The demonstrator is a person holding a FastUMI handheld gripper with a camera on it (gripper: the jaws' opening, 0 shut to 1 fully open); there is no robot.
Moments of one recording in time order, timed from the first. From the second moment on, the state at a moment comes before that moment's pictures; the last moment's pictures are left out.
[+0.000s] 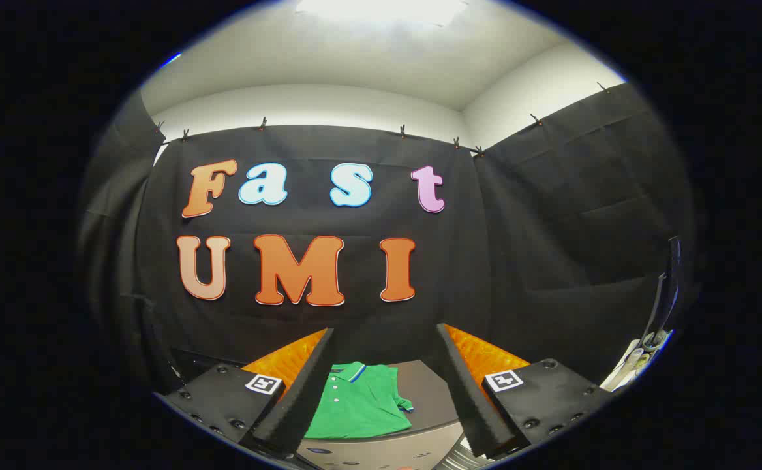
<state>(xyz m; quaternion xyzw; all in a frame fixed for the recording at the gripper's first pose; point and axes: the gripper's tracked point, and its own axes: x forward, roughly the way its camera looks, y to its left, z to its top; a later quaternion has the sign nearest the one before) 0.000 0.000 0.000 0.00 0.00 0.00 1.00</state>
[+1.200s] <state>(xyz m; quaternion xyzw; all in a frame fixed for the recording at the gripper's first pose) 0.037 0.003 -0.016 0.03 0.00 0.01 1.00</state>
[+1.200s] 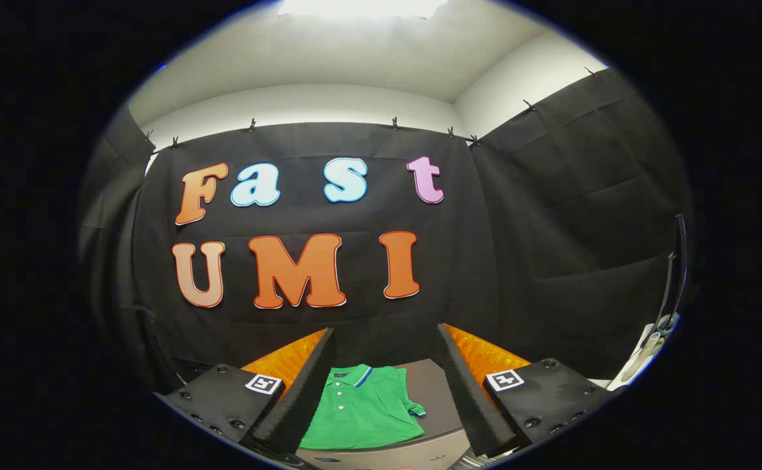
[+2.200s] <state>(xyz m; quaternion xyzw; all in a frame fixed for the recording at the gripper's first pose) 0.194 0.103 -0.126 -0.03 0.28 0.12 0.95</state>
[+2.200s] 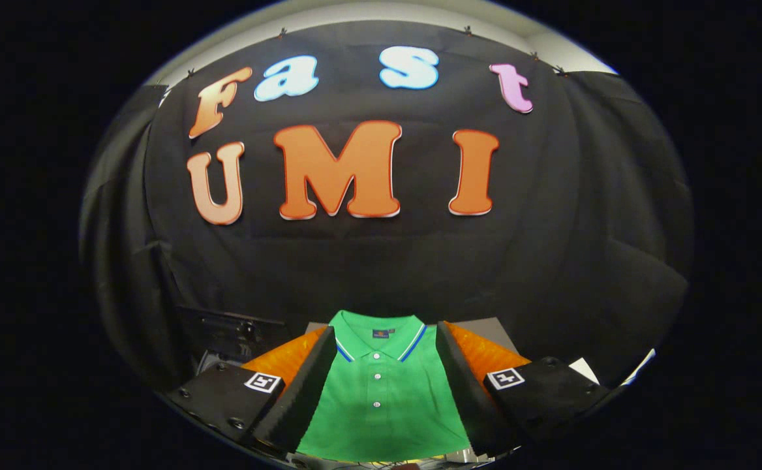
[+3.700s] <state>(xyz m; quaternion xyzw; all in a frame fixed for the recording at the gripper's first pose) 0.193 0.109 -0.294 -0.05 0.60 0.14 0.79</state>
